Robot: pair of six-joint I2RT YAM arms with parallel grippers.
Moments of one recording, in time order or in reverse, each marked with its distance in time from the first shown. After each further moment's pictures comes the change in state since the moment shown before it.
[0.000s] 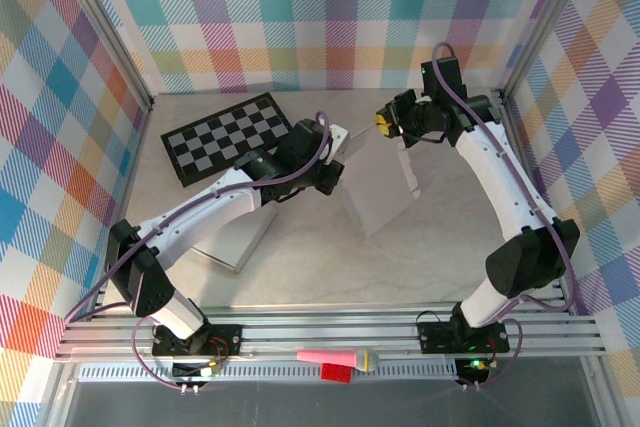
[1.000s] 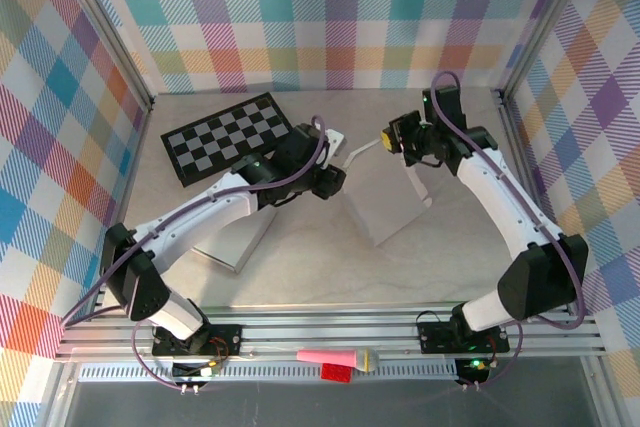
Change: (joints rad) left arm 0.000 -0.045 -0.063 0.006 0.013 -0.043; right arm 0.002 -0.155 -0.358 0.277 0.106 0.084
